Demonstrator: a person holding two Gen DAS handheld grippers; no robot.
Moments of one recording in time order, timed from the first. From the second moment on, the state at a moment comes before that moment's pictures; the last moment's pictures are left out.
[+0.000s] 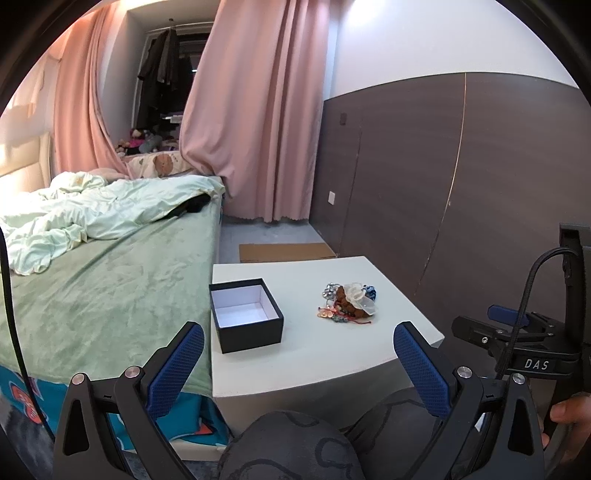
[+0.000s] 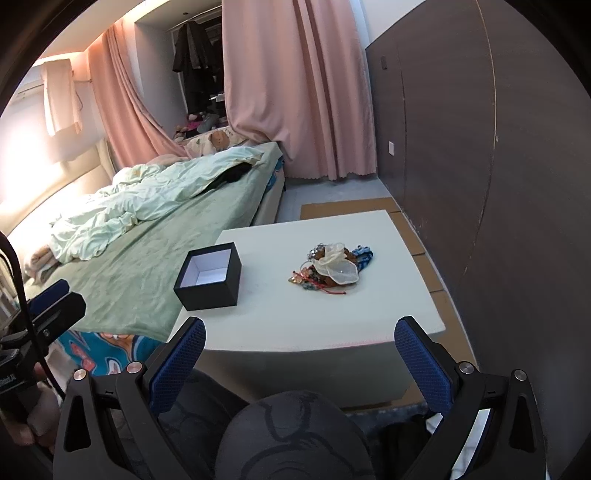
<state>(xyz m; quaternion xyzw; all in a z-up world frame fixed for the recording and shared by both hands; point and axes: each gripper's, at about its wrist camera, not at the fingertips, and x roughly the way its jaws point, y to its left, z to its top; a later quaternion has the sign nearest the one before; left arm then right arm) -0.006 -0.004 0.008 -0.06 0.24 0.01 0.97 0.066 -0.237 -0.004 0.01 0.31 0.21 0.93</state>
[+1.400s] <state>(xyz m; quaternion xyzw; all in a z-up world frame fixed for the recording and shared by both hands) -0.012 -0.002 0.013 -0.06 0.23 0.02 0.97 0.060 -0.251 0.006 0.00 0.29 0.20 0.94</state>
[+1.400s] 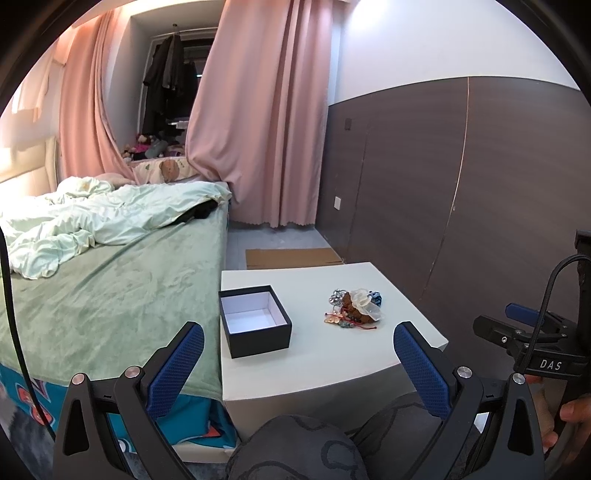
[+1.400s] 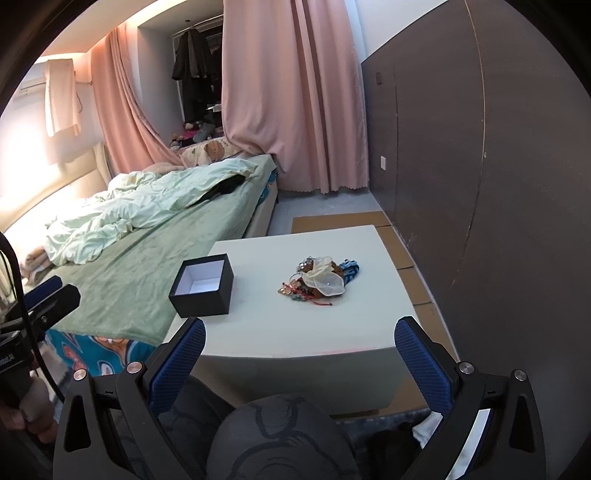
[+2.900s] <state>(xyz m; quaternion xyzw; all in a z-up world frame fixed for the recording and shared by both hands) 0.192 -0.055 -0.027 -0.05 0.36 -0.11 0.93 0.216 -0.303 -0.043 0.10 0.39 0.23 0.89</state>
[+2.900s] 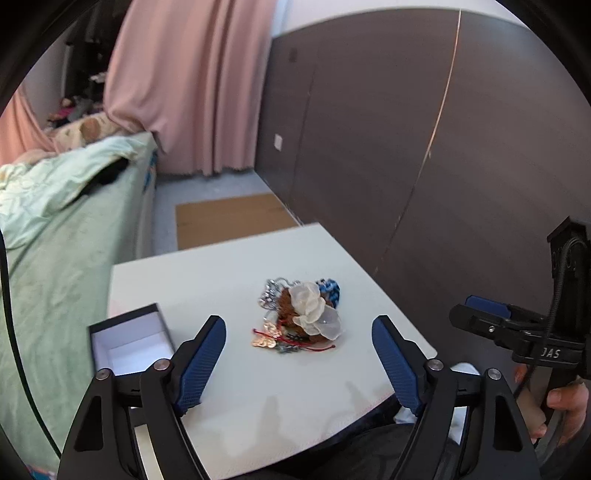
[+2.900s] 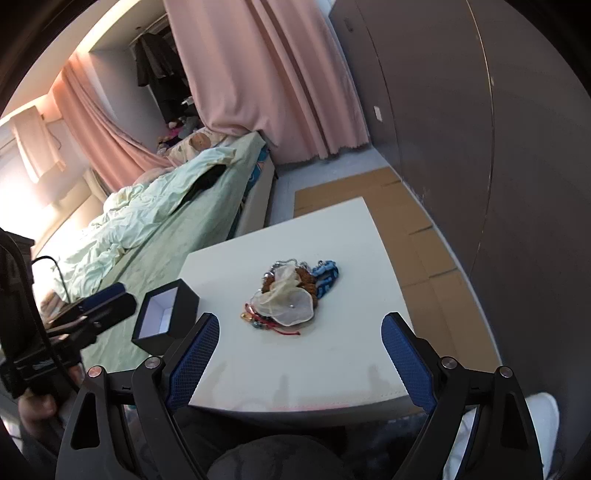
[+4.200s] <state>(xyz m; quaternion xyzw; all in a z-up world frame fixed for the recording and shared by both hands) 0.305 -0.052 -0.086 -0.09 0.44 -0.12 0.89 0.357 -0.279 -0.135 0.26 0.51 0.21 0.79</state>
